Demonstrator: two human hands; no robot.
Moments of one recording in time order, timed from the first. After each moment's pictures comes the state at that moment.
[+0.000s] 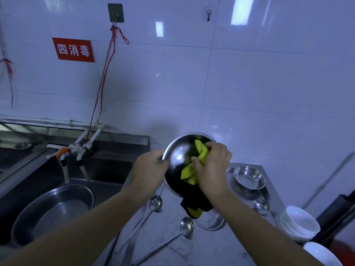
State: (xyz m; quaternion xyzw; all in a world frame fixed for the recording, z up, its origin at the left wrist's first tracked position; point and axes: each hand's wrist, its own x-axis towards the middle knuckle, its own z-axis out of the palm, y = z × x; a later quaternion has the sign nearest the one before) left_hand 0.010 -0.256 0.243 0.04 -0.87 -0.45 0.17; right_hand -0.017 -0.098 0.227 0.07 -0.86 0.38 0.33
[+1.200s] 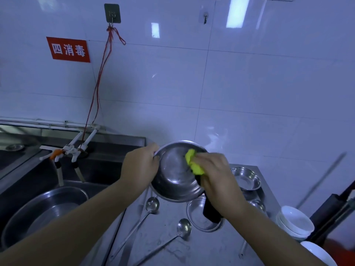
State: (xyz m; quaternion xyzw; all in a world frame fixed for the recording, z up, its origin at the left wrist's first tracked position) left_hand -0.002 -0.279 0.250 -0.02 -0.94 -0.24 0.24; right_hand 0.010 -0.065 0.235 0.34 -0.83 0.27 0.35
